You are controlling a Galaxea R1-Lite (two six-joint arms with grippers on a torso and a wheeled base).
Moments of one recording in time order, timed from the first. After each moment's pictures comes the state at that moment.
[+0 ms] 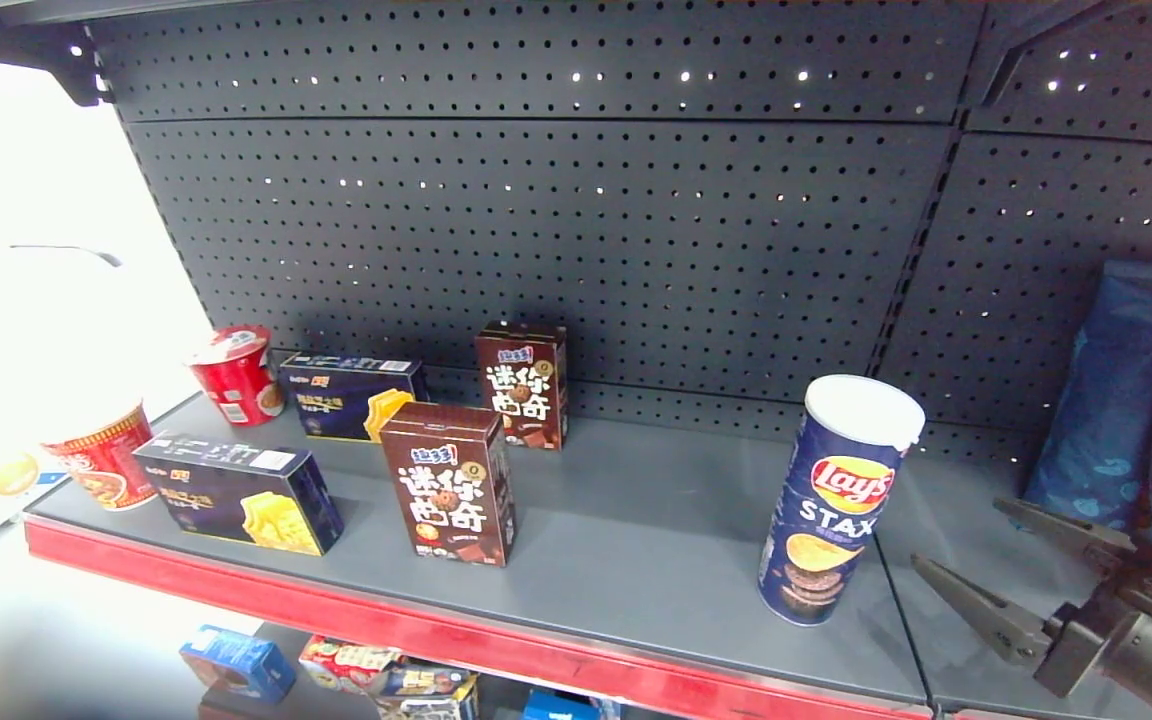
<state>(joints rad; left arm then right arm) 0.01 0.04 -0.05 0.06 0.02 -0.11 0.32 1.32 0.00 -1.29 0.17 -0.04</state>
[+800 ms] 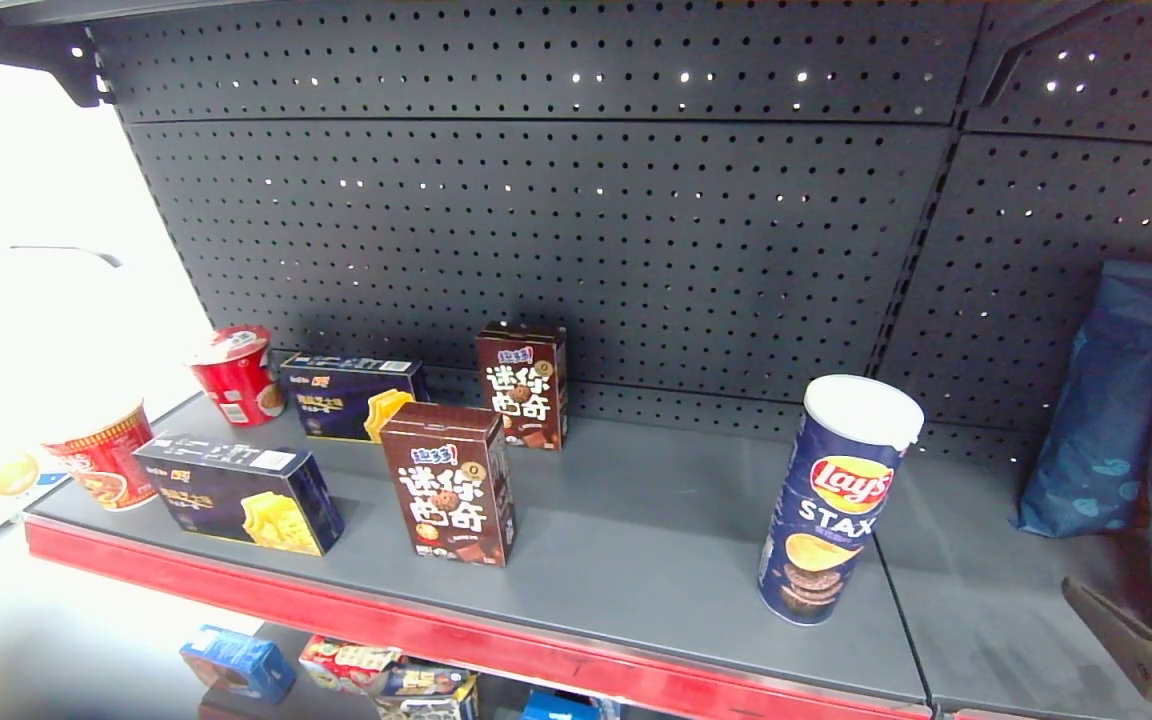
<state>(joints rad) 0.00 0.03 -0.05 0.06 0.02 -0.11 0.20 0.91 0.00 -0.84 -0.10 -0.04</state>
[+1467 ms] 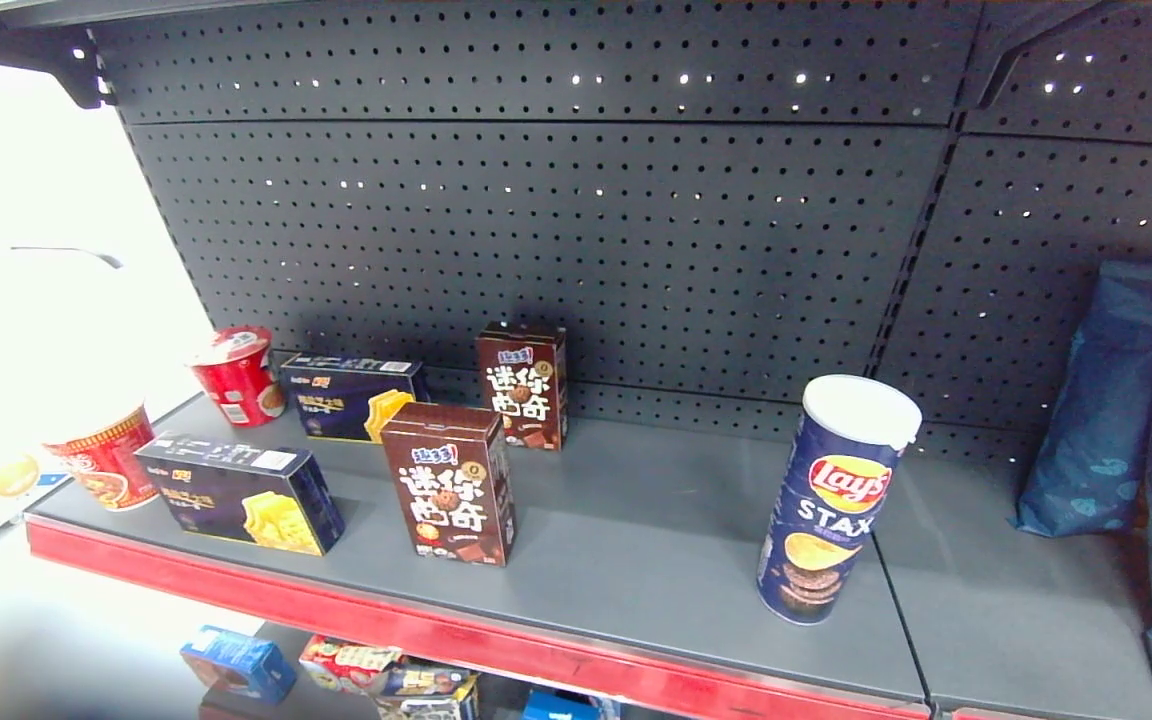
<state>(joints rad) 0.00 0.05 -0.20 0.05 -0.07 -0.07 0.03 0.37 -0.04 -0.24 -0.14 -0.03</state>
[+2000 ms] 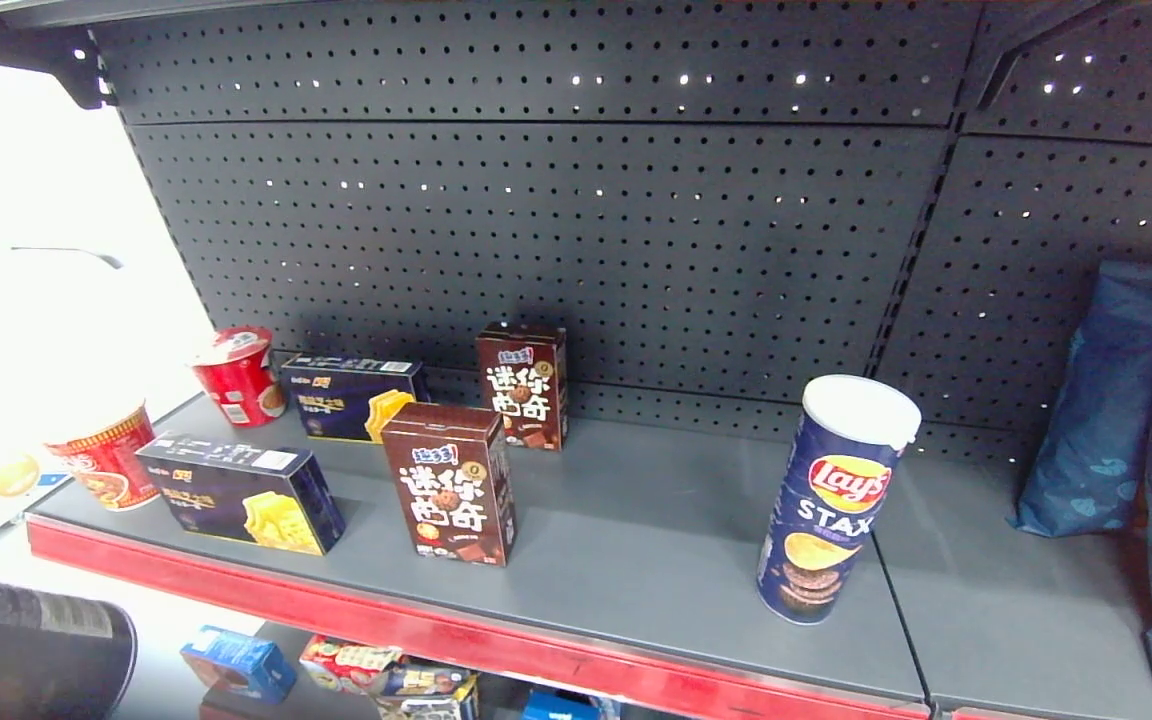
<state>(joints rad) -0.01 0.48 -0.59 0.00 -0.26 0.01 0.00 0.02 -0.03 0.00 -0.16 -0.07</state>
